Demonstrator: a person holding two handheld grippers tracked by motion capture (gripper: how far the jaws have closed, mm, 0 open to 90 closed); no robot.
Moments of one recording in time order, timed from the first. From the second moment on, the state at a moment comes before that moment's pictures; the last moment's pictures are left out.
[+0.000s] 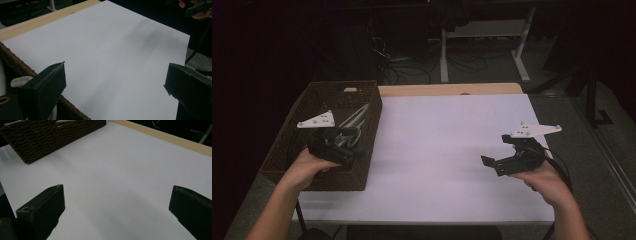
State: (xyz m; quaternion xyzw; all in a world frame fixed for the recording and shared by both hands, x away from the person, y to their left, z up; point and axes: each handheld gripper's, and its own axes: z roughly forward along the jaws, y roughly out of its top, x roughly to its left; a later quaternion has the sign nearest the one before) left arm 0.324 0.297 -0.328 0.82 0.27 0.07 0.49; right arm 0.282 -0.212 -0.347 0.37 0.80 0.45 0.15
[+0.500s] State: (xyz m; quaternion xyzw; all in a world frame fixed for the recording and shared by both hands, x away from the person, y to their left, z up) left arm 0.321 0.294 -0.331 0.83 0.27 0.07 0.49; right arm 0.283 -0.211 -0.352 0.37 0.80 0.45 0.14
